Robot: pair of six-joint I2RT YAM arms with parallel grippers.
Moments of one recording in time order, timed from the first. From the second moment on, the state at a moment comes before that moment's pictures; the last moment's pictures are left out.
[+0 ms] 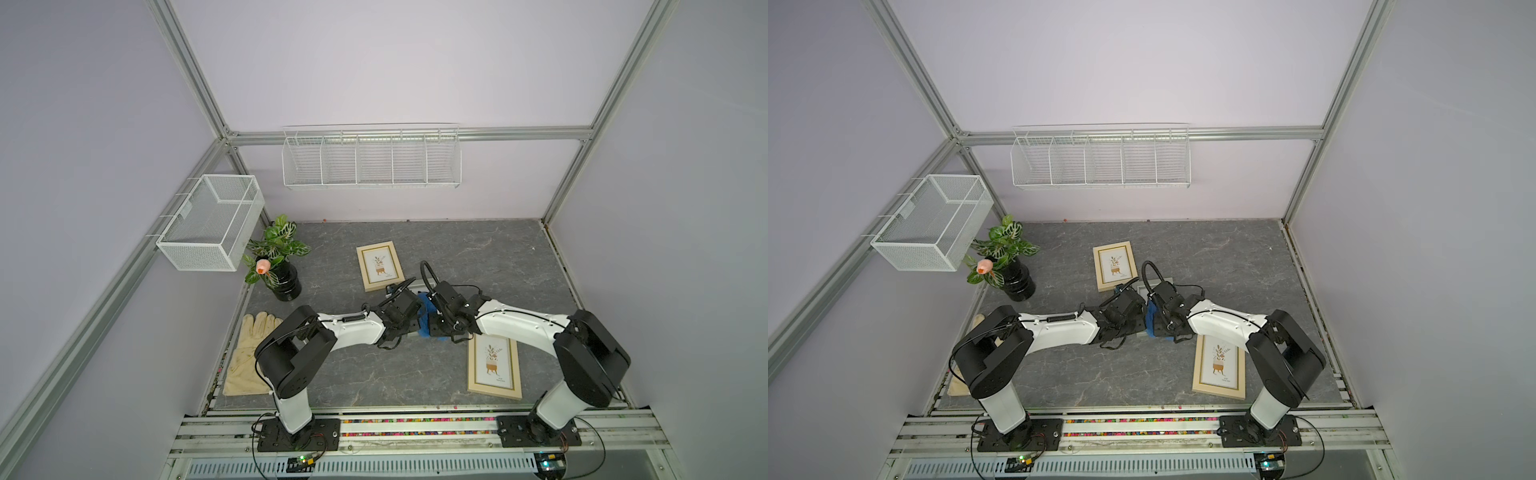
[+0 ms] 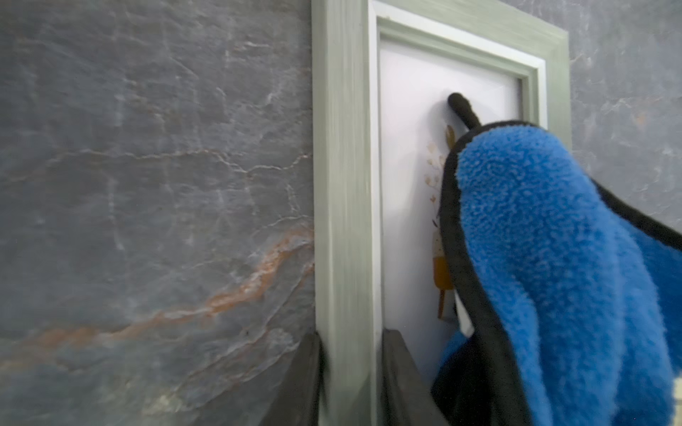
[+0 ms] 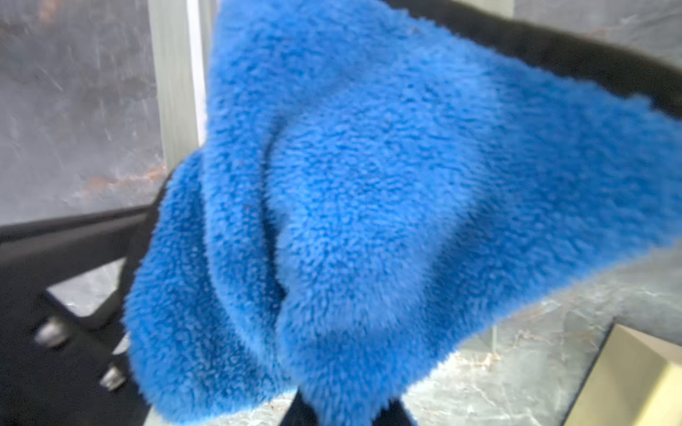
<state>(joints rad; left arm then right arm) -0.90 1.77 0.93 -0.12 -0.16 -0.98 0.74 1.63 0.96 -0.50 0.03 0.68</state>
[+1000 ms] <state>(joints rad) -0.91 1.77 0.95 -0.09 -0.13 -0.96 0.67 1.72 1.08 -0.56 0.02 0.62</state>
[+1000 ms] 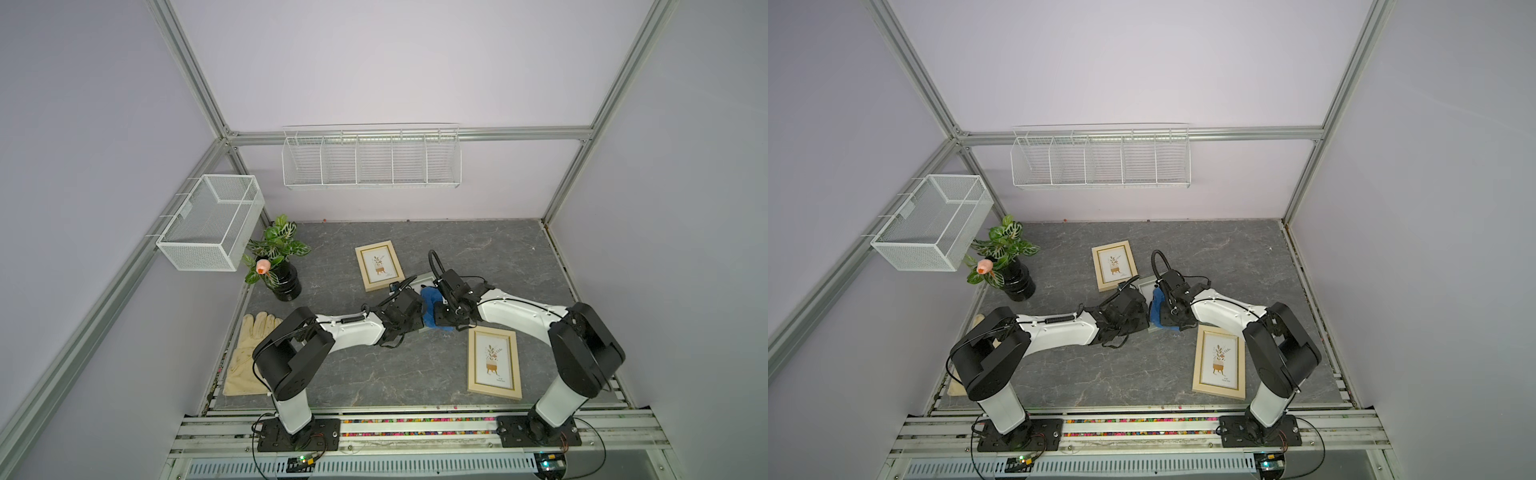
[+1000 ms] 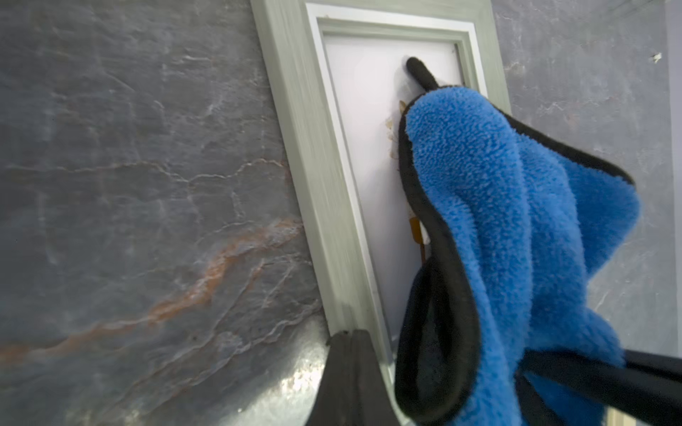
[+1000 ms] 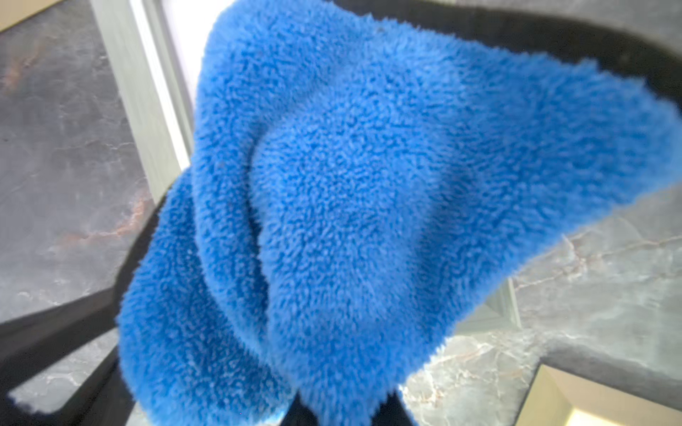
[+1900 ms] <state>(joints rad) -0.82 1.77 0.94 -0.07 -0.02 -0.97 0.75 1.64 0.97 -0.46 0.00 0.68</state>
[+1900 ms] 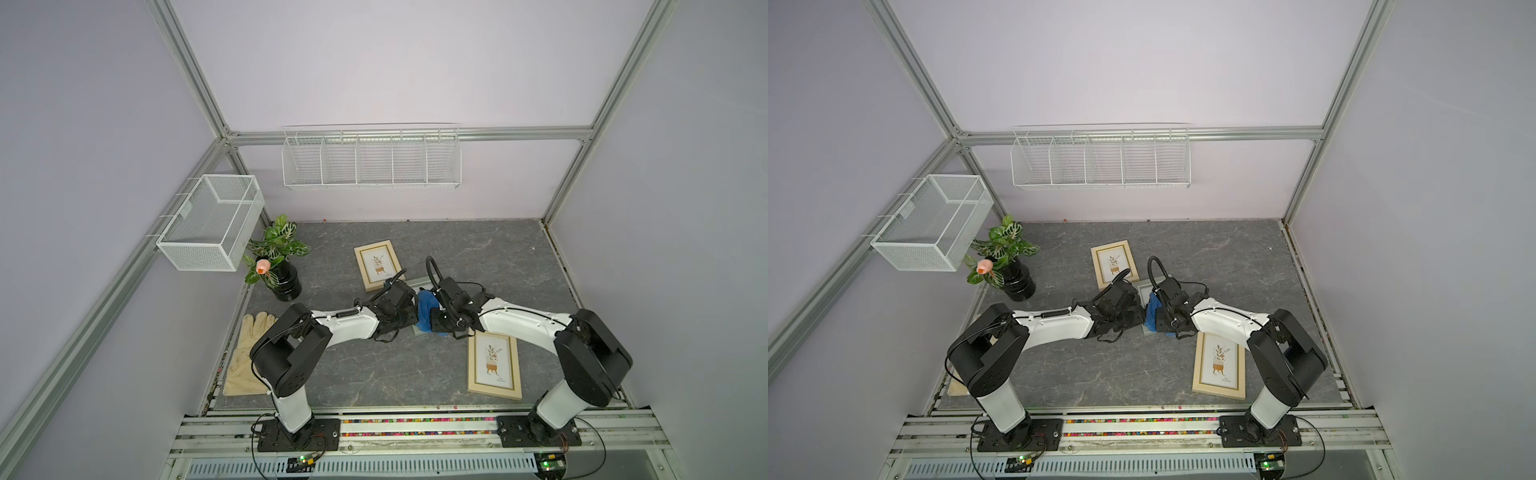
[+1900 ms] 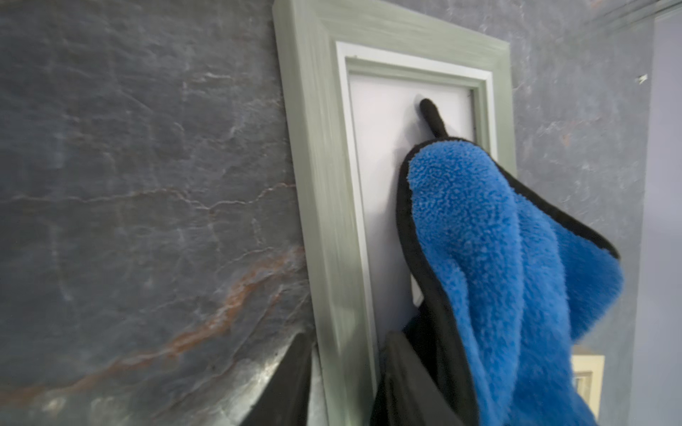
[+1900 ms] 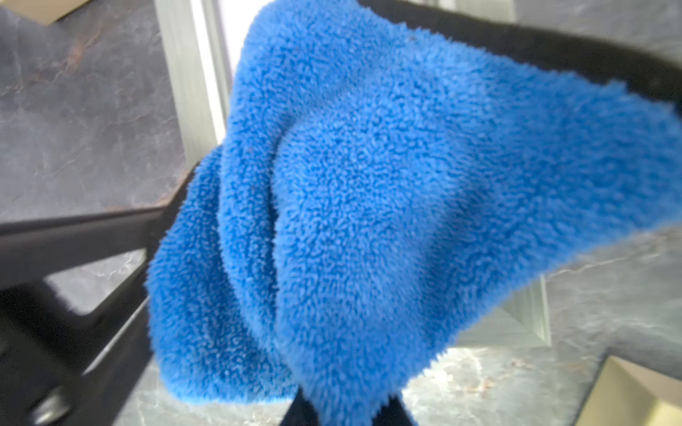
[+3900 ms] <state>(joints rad) -0.84 1.70 0.84 -0.04 0.01 -0.78 0.65 1.84 1.14 -0.46 0.02 0.55</state>
